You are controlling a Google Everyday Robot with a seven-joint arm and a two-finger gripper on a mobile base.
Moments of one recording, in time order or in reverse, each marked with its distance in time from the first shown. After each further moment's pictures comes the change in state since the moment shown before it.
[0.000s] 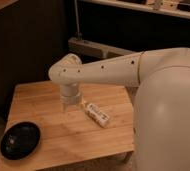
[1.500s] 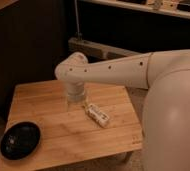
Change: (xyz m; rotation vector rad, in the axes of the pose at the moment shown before) arm -0.020 -0.029 -0.009 -0.031 -0.067 -0.032
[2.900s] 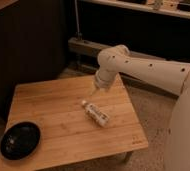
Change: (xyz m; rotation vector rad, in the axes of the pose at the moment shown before) arm -0.072 -0.107 0.006 -0.146 -0.131 -0.282
